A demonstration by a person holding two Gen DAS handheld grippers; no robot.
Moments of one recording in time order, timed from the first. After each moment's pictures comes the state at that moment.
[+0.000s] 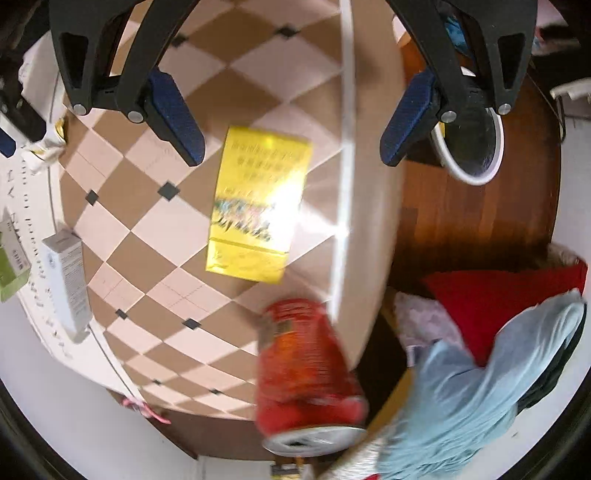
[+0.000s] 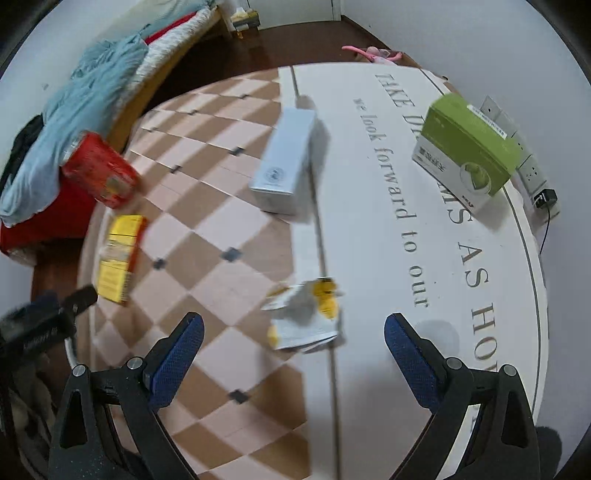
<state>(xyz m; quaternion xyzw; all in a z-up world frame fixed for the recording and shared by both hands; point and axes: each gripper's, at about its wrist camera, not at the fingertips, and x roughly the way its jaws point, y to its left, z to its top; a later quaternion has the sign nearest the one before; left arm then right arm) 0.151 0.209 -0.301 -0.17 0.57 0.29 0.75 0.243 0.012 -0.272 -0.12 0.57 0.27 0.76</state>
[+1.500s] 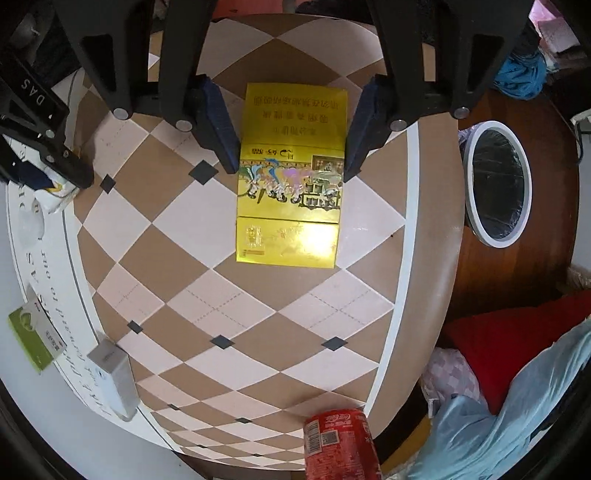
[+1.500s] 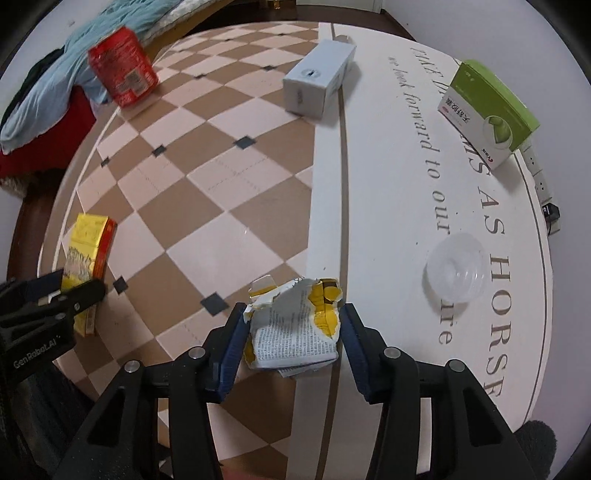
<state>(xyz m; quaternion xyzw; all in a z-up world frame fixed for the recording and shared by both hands) 0.087 0.134 -0.318 -0.21 0.60 0.25 0.73 0.180 -0.010 -0.312 -0.23 0.57 0.29 0.73</state>
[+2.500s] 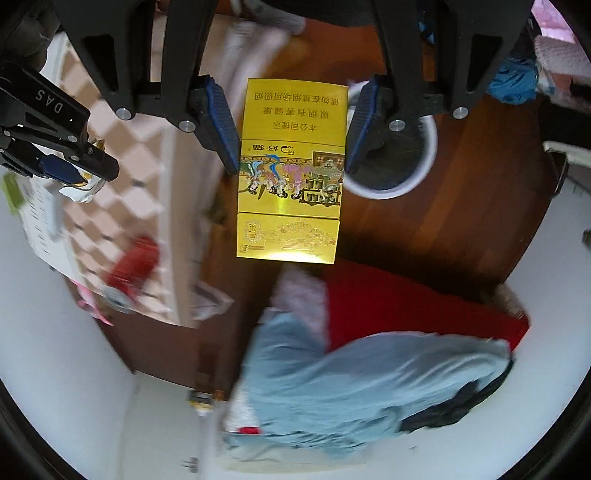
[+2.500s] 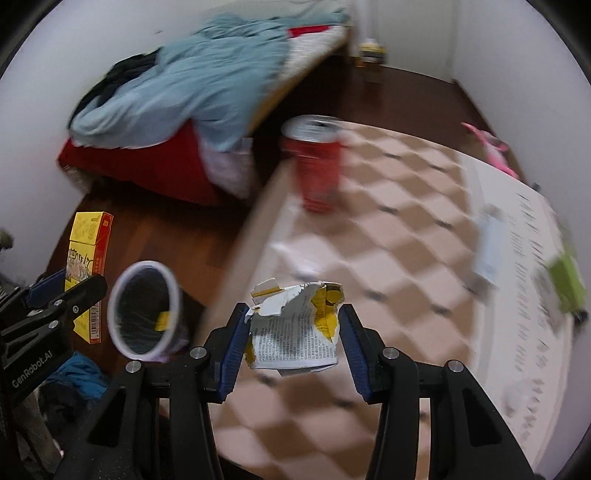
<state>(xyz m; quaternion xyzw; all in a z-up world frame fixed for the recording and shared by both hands) -0.078 0.286 -0.194 -0.23 0.44 0.41 0.77 0.090 0.172 -0.200 -0.21 0.48 0.44 0.73</state>
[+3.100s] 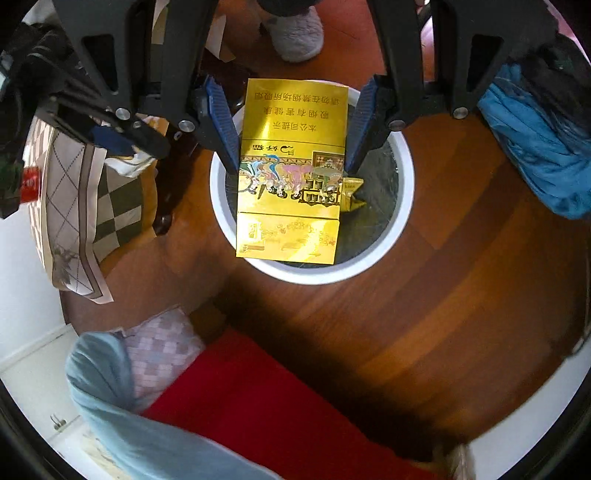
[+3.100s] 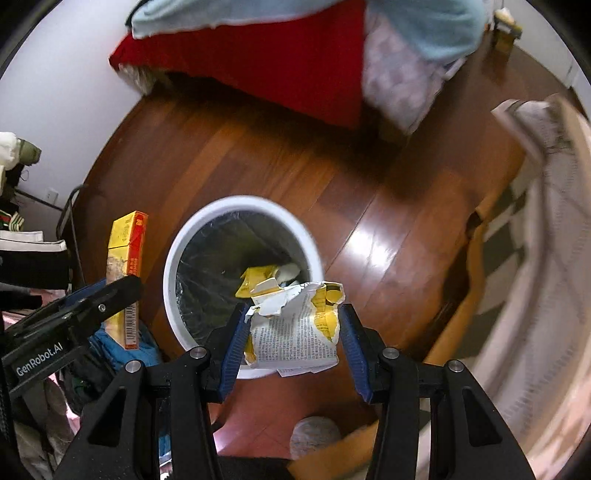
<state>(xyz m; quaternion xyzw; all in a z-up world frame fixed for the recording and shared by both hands) -0.231 0.449 -0.362 -0.48 0.43 0.40 0.65 -0.072 0.414 -0.366 -0.31 0.56 0.52 0.57</state>
